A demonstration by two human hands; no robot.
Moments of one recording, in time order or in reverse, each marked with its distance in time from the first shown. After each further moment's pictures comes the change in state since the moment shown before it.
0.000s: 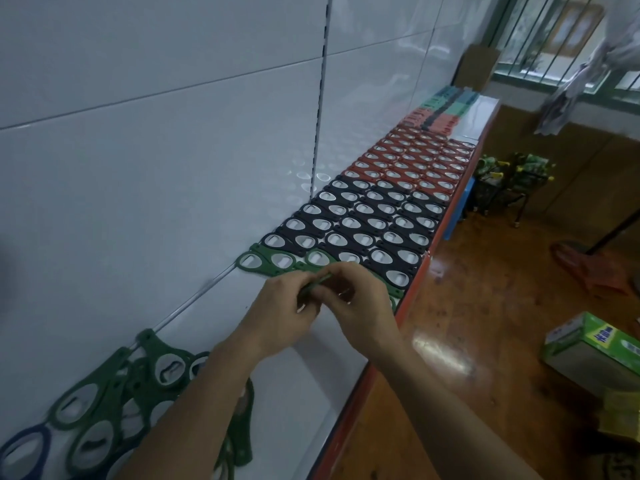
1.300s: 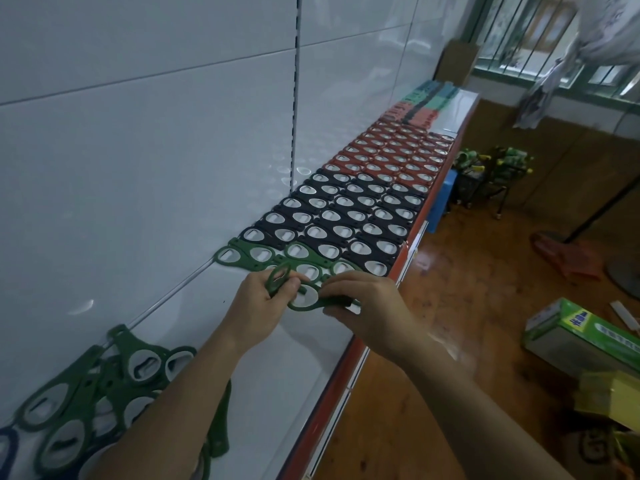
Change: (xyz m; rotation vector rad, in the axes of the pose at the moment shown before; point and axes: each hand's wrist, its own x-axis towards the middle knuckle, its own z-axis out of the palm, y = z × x) left_hand 0.002 -0.022 0.025 -0.322 0.100 -0.137; right_hand -0.019 0.019 -0.054 -0.302 -0.208 -0.233
